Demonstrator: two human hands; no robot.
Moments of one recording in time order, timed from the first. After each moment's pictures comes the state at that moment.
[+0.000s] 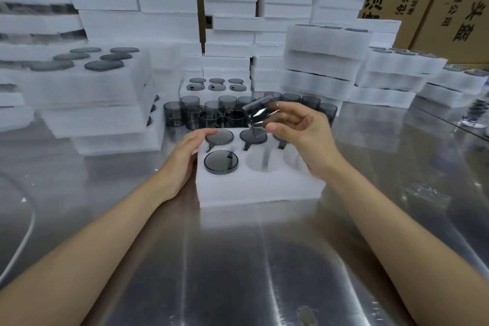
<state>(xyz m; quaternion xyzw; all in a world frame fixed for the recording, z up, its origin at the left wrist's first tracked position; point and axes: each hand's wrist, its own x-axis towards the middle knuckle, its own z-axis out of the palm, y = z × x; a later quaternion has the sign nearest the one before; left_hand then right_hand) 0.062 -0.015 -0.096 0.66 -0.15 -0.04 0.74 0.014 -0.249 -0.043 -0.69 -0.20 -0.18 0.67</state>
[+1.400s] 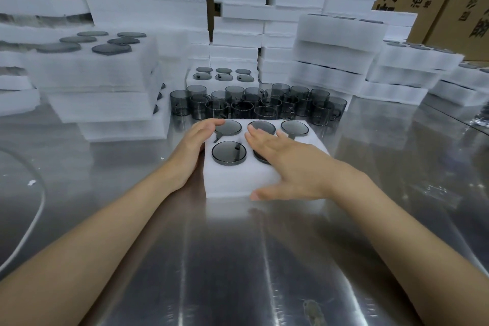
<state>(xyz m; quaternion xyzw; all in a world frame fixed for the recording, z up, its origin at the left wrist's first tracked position) 0.056 -0.016 -0.095 0.70 -0.15 -0.01 0.69 -0.011 -0.234 -0.053 -0.95 -0.30 -0.03 0.00</state>
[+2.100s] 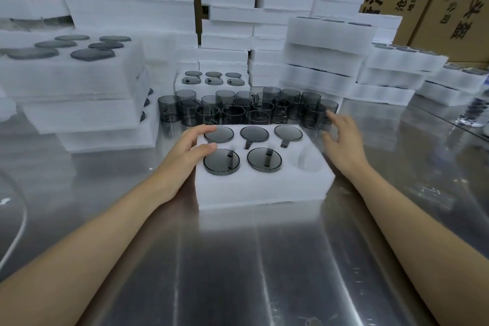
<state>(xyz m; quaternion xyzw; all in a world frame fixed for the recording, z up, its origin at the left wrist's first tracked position) 0.051 -0.014 -0.093 0.74 -0.17 -0.02 0.66 0.052 -0.340 -0.092 -0.90 0.05 -0.31 0.31</state>
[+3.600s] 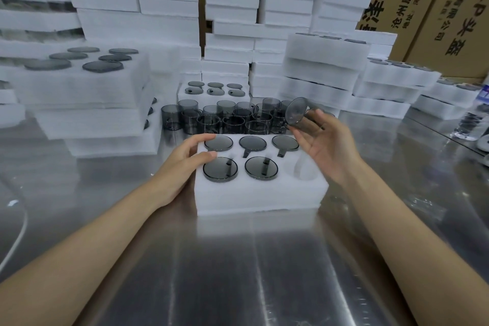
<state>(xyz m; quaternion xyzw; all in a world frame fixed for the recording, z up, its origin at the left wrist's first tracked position) 0.047 -0.014 -0.085 0.72 -0.15 -0.03 0.67 0.034 -0.295 -0.043 -0.45 -0.03 -0.06 0.89</state>
